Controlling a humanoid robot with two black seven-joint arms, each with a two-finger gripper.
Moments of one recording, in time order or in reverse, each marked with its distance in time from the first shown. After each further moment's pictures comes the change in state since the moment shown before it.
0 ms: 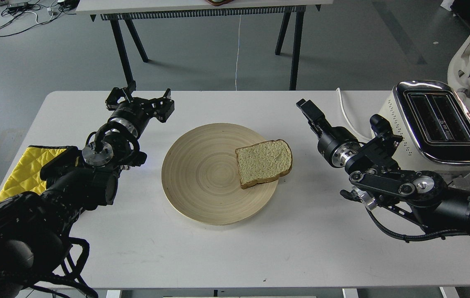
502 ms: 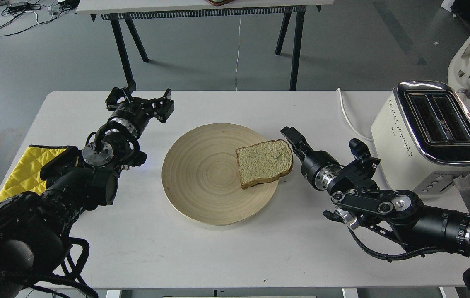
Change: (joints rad) left arm 0.000 0.000 0.000 0.000 0.000 0.000 0.000; right arm -0.072 0.092 -0.003 -0.038 0.002 0.008 -0.030
